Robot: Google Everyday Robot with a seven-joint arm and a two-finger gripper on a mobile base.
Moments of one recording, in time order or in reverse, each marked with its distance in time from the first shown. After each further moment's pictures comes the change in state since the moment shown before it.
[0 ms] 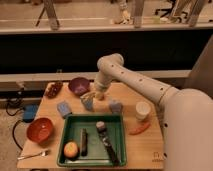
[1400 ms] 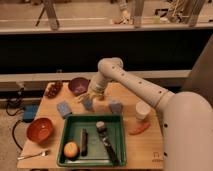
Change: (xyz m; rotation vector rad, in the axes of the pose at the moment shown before) arm -0.035 -0.002 0.016 0.001 -0.163 -0.079
